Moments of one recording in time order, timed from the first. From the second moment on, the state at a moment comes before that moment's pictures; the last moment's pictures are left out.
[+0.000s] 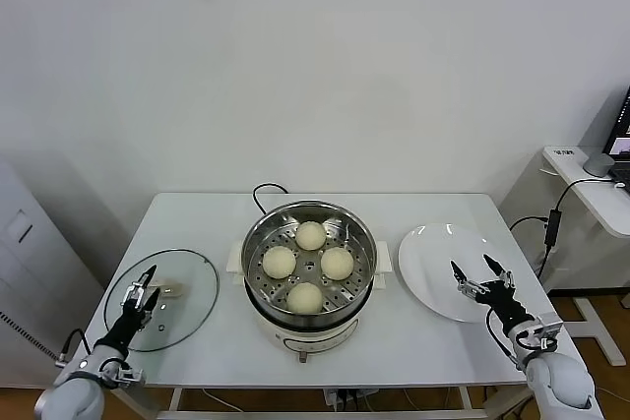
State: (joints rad) left arm 1.24 -1.08 -0.58 -1.37 1.31 -0.22 -0.29; right arm -1.16 1.16 0.74 1.34 0.44 0.15 -0.48
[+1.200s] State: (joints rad) left arm 1.20 -1.11 -0.59 -1.37 1.21 -0.22 -0.27; right arm -1.14 1.17 0.74 1.33 0.42 0.15 -0.49
